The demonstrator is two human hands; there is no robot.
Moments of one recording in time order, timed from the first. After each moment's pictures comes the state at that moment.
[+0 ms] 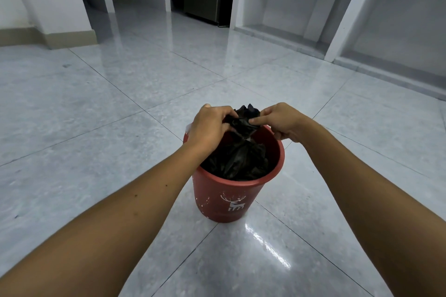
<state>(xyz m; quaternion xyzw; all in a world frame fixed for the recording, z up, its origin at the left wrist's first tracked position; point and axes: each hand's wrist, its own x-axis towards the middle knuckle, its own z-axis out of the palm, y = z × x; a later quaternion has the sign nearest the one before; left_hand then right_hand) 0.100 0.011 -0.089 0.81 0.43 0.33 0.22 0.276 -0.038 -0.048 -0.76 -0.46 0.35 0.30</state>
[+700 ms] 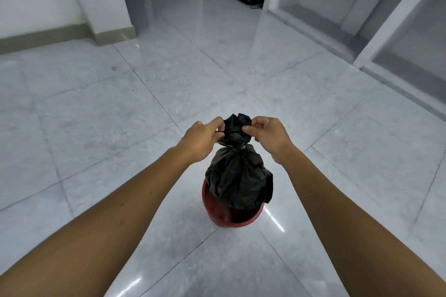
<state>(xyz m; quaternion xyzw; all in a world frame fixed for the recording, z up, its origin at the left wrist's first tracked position) 0.036 0.042 0.226 0.80 0.49 0.14 0.32 0.215 0.001 0.256 -0.71 -0.44 0.41 0.37</state>
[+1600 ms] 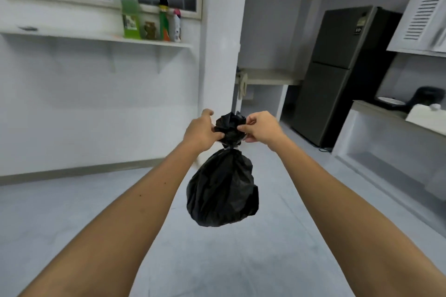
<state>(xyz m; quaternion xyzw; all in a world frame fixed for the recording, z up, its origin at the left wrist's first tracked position) -0.293 0.211 0.764 0.65 0.64 0.38 0.17 -0.120 0.246 0.788 -0.54 -0.69 0.32 0.36</state>
